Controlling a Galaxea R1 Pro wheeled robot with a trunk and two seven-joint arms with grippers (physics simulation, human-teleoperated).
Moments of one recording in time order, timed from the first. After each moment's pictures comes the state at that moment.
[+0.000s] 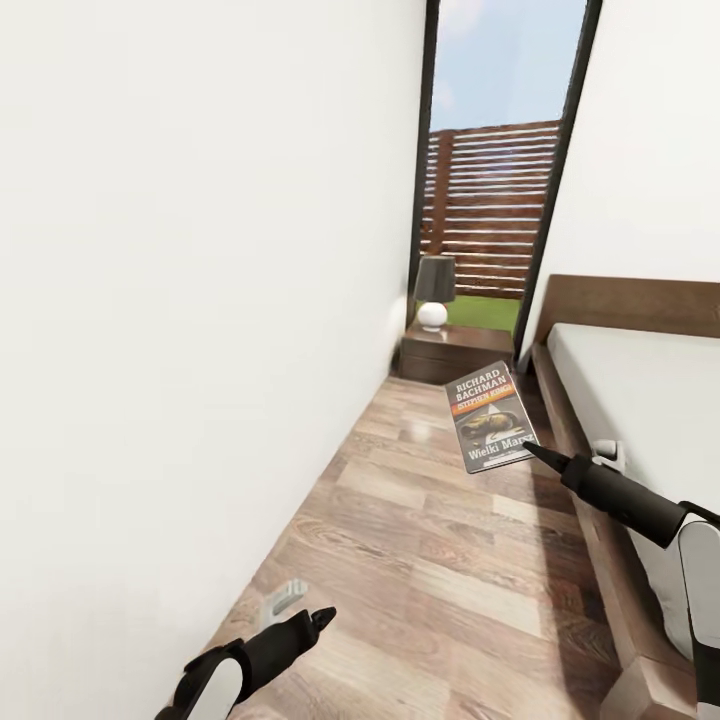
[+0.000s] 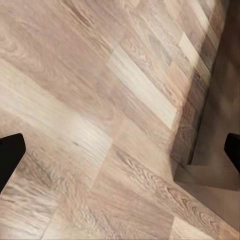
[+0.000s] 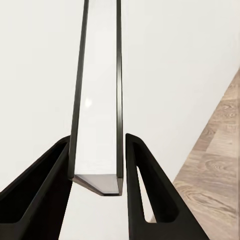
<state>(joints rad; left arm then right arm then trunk) -0.16 -0.01 -0.23 -1.19 0.83 0.53 0.10 -0.42 -0.15 -0.49 -1.62 -0.50 1.01 0.68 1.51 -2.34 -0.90</state>
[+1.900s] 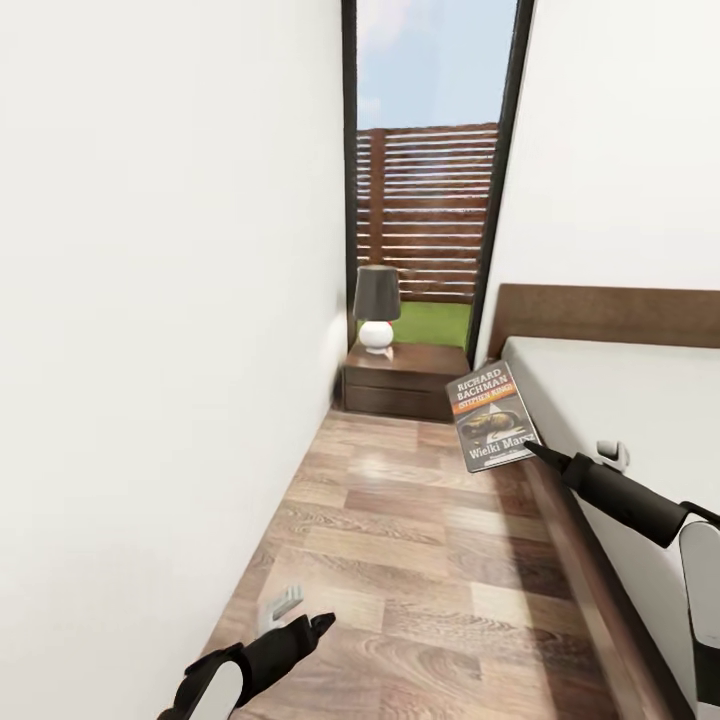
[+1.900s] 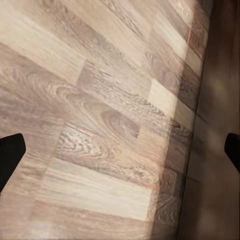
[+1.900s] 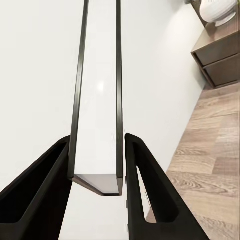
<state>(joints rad) -0.17 -0.01 -0.23 -1.16 0.83 0.53 0.10 -0.42 -0.15 -0.50 -1.61 -0.50 1.00 0.68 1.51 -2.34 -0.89</state>
